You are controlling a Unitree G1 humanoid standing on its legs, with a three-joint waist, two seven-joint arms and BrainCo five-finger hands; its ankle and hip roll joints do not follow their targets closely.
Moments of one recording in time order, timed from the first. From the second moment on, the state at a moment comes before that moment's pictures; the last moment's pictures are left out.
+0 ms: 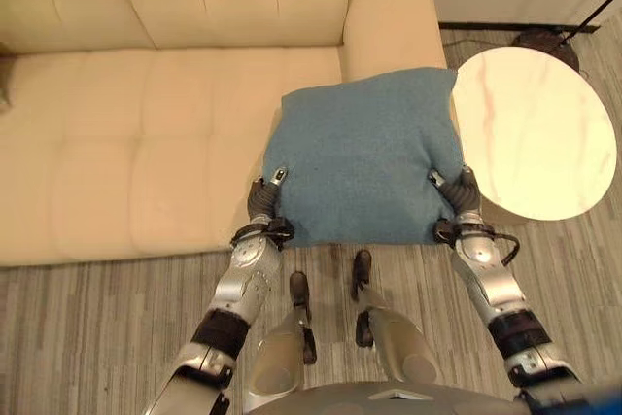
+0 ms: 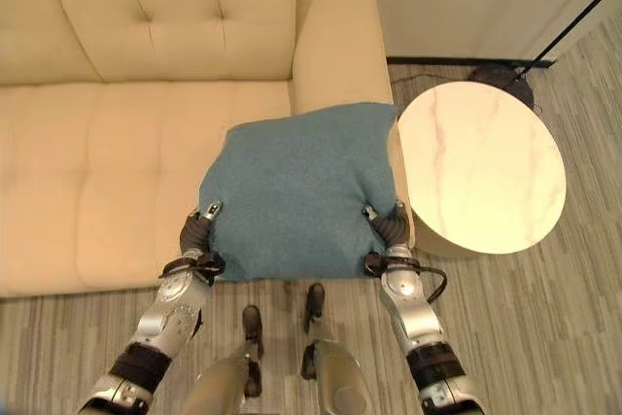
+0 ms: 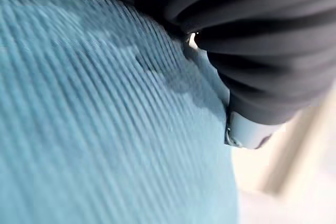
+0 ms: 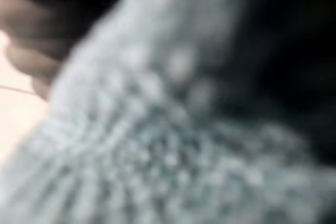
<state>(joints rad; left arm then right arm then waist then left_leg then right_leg) -0.11 0.21 -0.23 0.18 -0.68 -0.13 0.29 -0.12 -0.26 0.15 0.19 0.21 -0.09 -0.34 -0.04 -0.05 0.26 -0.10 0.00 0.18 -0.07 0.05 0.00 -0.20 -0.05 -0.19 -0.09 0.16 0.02</state>
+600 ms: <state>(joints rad) 0.05 0.21 -0.22 0.06 -0.68 -0.14 0.22 0.08 -0.30 0.09 -0.07 0.21 -0.12 -0.25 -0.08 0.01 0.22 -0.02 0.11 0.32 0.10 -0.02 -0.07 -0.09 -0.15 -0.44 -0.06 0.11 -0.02</state>
